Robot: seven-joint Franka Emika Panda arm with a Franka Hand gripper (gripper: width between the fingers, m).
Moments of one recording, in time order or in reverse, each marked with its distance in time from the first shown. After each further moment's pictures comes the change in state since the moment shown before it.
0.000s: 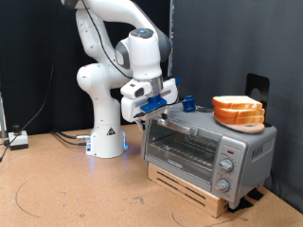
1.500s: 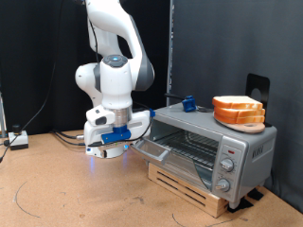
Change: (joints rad) arm -0.198 0.311 -0.088 0.066 -0.114 0.154 -0.038
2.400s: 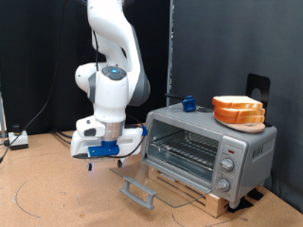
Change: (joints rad) arm -0.047 0.203 -0.012 0.109 -0.130 0.113 0.105
